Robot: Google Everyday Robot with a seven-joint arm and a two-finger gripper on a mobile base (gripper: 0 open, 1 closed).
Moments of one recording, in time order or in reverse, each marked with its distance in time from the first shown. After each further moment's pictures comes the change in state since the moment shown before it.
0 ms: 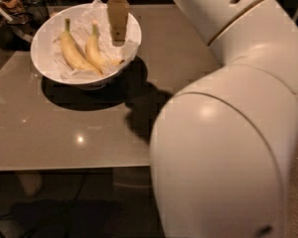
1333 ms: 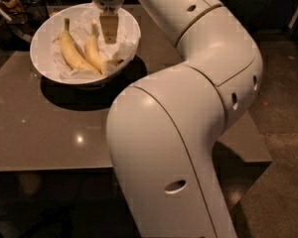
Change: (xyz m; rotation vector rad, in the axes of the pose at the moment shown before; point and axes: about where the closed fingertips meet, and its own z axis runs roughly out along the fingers) arm -0.022 -0.023 0.059 -0.064 0.021 -0.004
